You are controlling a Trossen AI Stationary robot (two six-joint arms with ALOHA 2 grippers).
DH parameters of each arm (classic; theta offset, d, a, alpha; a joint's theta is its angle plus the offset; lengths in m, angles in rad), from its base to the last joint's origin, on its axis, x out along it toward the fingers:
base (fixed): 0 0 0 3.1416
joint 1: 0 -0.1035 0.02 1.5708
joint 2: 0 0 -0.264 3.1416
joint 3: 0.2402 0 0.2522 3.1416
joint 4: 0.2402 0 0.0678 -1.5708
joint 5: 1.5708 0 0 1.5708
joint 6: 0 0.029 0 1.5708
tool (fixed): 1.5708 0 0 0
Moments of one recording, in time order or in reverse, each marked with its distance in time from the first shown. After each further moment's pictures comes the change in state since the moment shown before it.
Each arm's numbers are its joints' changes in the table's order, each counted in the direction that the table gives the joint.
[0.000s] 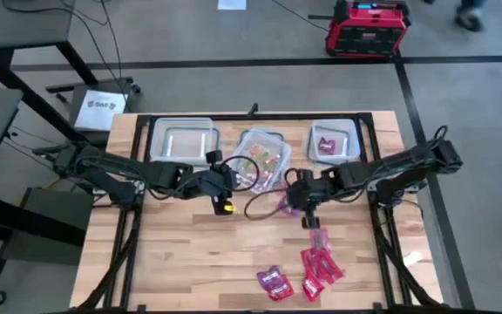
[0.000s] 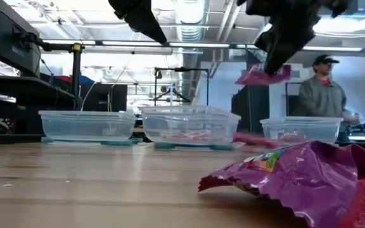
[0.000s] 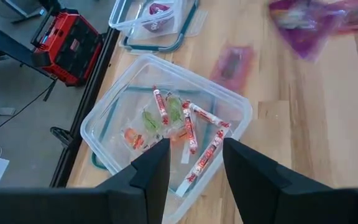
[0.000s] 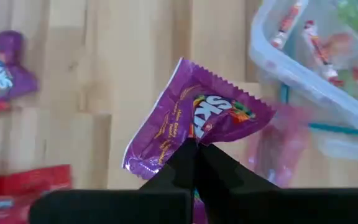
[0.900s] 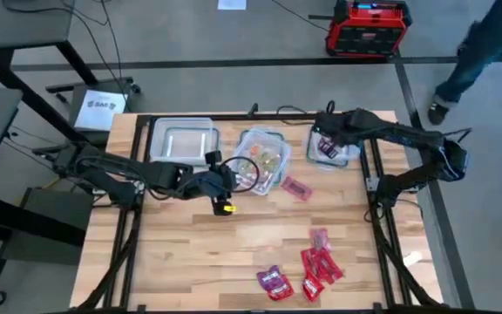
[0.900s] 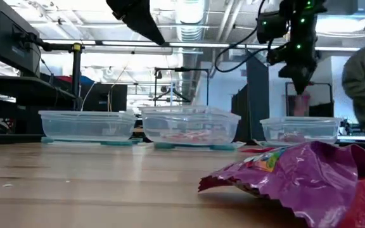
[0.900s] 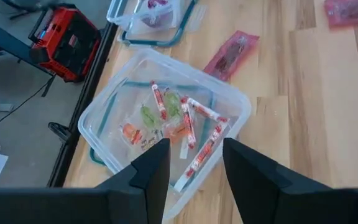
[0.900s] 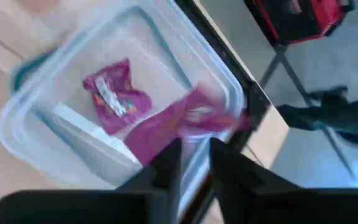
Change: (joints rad) left arm 0.004 0.000 0.000 0.035 0.000 -0.018; right arm 0.708 -0.061 0.000 0.390 0.316 0.105
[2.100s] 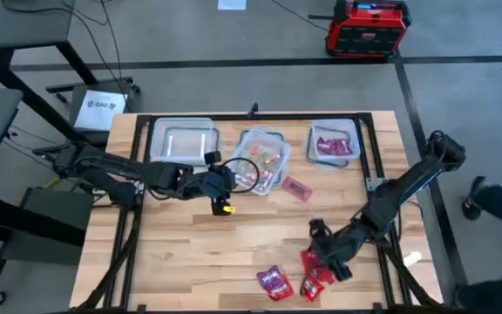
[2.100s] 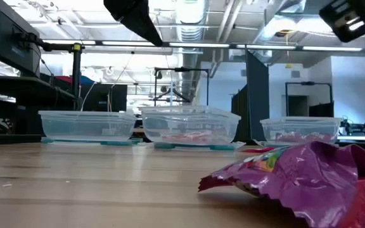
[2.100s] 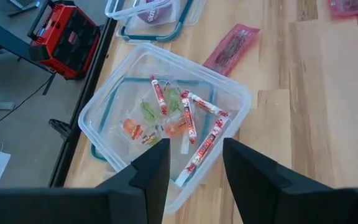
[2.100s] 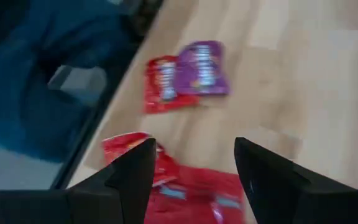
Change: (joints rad) left arm 0.000 0.000 0.000 0.006 0.000 0.003; right arm -1.238 0.043 -0.247 -0.916 -0.504 0.063
